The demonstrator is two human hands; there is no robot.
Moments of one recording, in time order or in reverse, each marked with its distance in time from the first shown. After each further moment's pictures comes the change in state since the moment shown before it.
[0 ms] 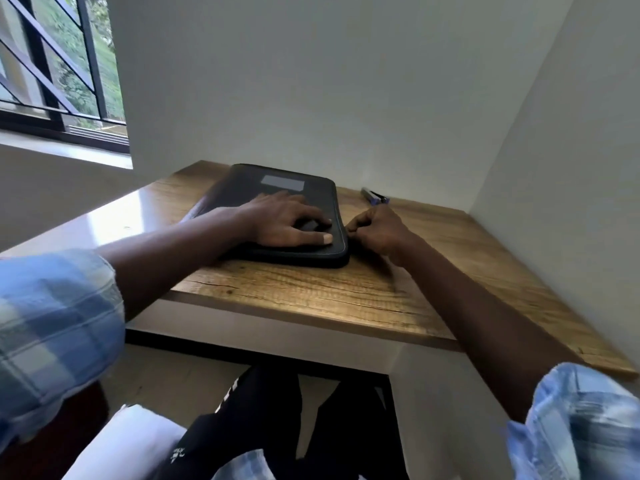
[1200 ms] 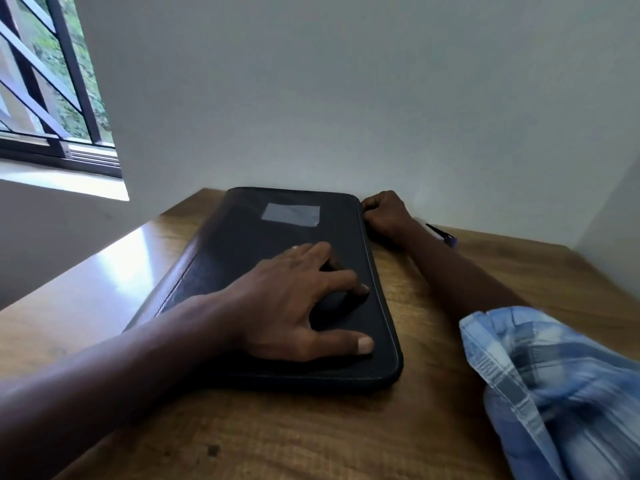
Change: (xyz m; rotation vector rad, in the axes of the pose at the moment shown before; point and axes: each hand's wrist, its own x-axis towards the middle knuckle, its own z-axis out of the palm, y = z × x) left_hand 0.033 -0.037 0.012 -0.070 0.072 0.059; right_hand 0.268 0.025 0.049 -0.014 0.090 -0.119
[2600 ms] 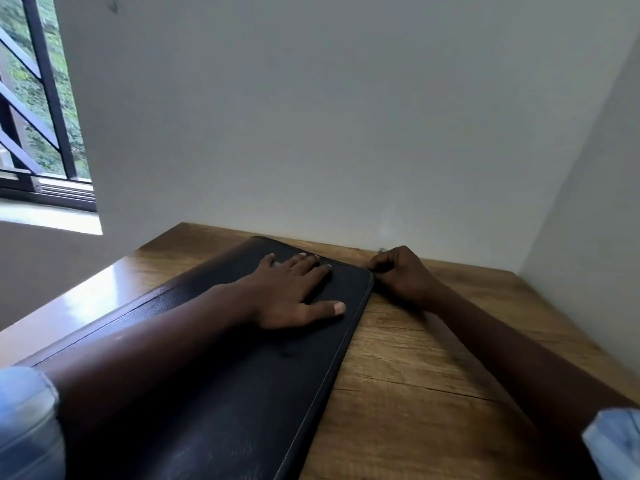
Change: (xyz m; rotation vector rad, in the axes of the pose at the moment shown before) left_hand 0.062 -0.024 0.006 0.109 -0.174 -0.150; right_hand -0.083 0.033 -0.061 0.091 -0.123 -0.063
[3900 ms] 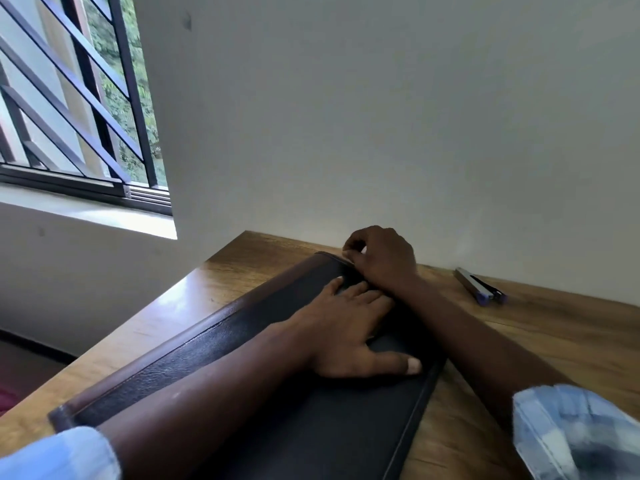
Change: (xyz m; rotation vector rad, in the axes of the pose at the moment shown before) left_hand -0.006 -0.004 0.004 -0.128 0.123 0.079; right_hand 0.090 -0.095 0.092 -0.350 0.162 -0.181
